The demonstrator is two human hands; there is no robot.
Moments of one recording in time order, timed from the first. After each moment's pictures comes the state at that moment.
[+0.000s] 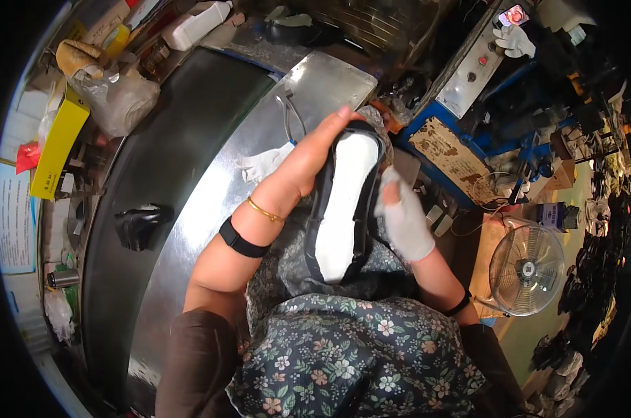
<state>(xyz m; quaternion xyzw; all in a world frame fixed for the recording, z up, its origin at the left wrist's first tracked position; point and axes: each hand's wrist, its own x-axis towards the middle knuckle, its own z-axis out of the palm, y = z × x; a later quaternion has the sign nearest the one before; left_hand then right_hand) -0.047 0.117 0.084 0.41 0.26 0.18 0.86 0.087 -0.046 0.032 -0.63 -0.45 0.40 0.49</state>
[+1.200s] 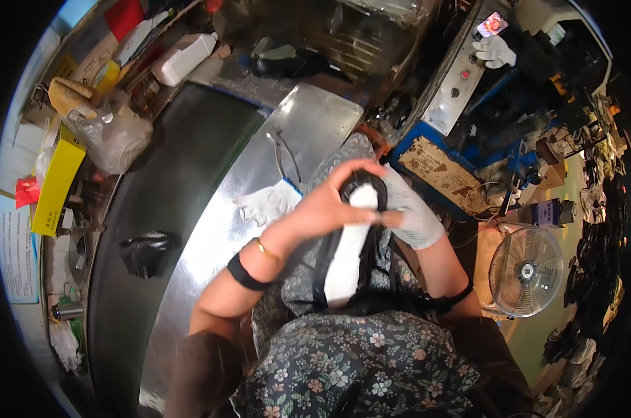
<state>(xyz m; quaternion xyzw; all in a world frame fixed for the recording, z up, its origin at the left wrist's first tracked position) -0.029 0.114 0.070 0.69 0.08 0.22 0.68 0.132 -0.007 0.060 -0.38 -0.44 0.54 0.61</state>
